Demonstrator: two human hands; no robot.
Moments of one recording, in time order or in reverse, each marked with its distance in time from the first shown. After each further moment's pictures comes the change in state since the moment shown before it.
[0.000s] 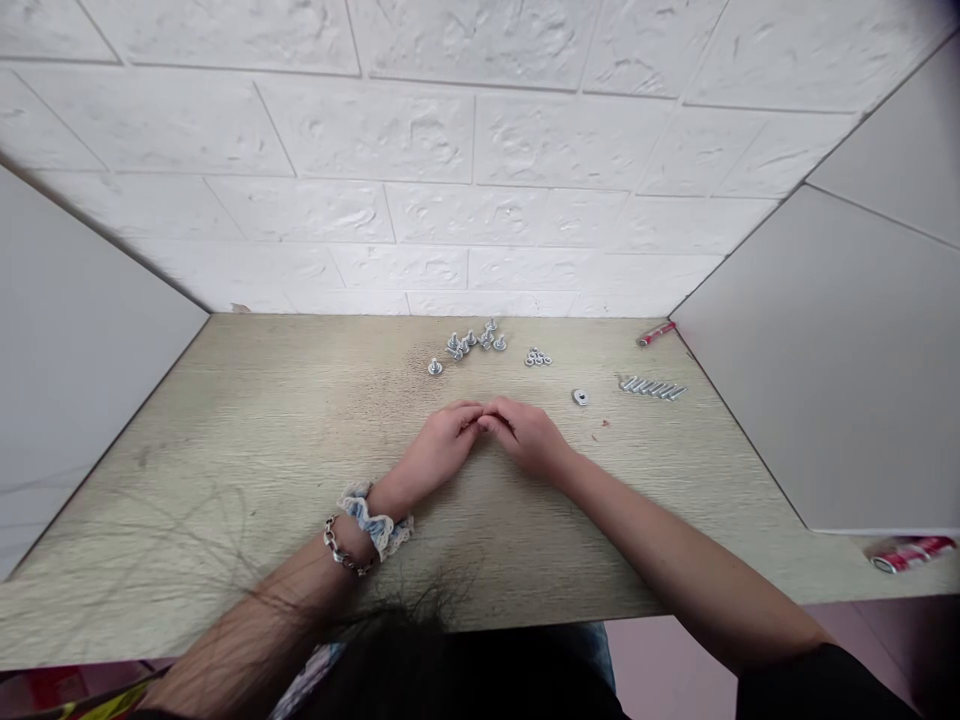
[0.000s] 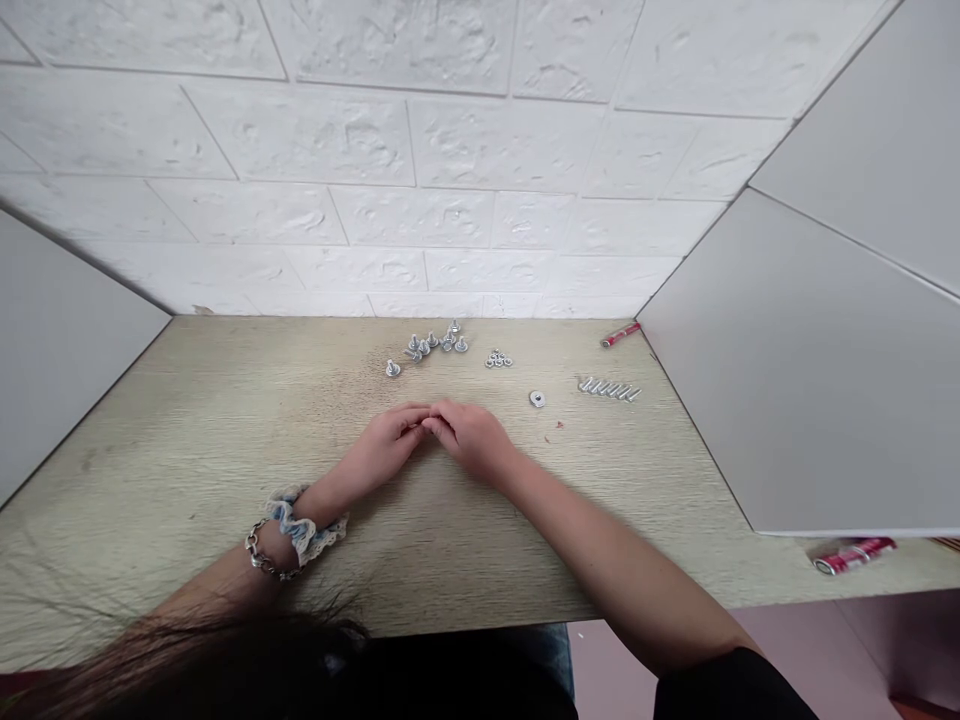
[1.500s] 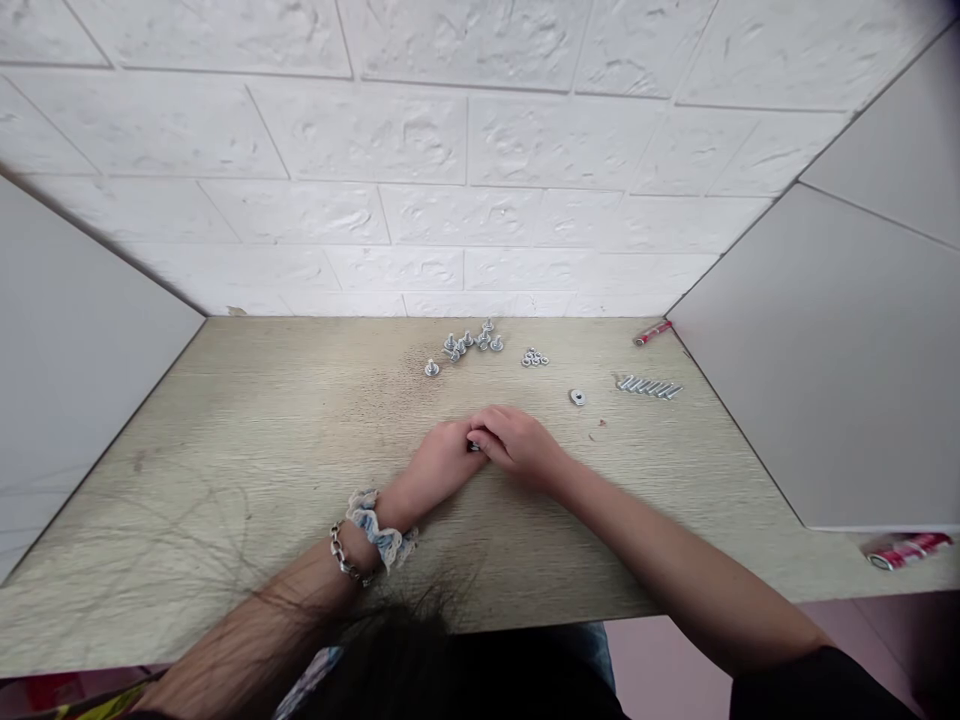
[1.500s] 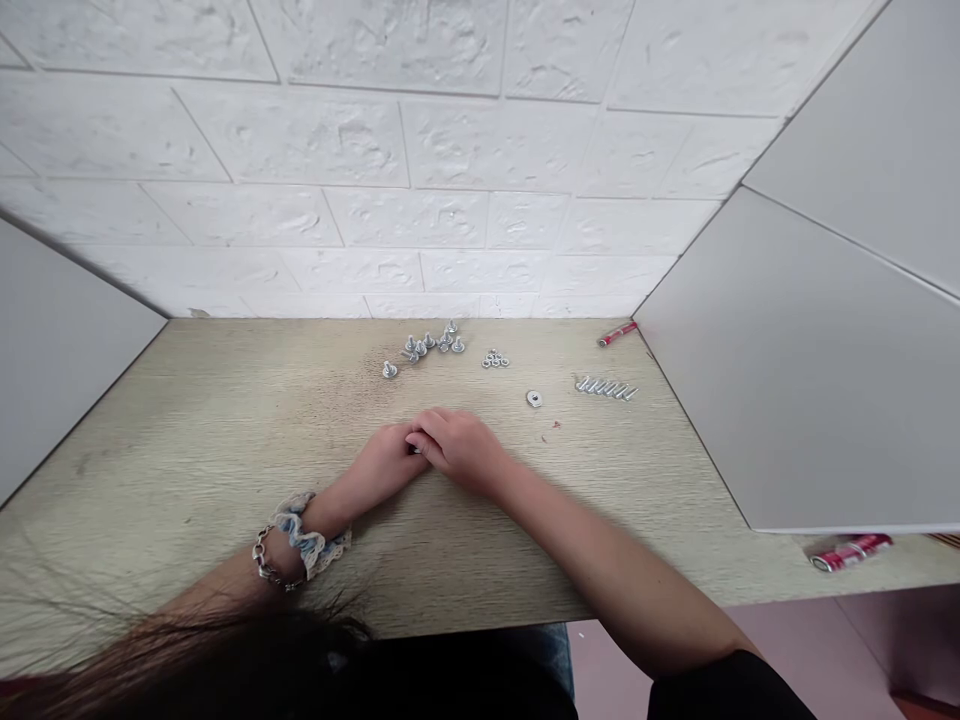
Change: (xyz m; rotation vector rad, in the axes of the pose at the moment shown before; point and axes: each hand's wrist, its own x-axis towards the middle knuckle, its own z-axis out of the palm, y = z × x) left_hand -0.006 0.004 0.012 0.225 -0.052 -0.149; right_hand -0.003 -0.010 0.002 -0.041 0.045 -0.232
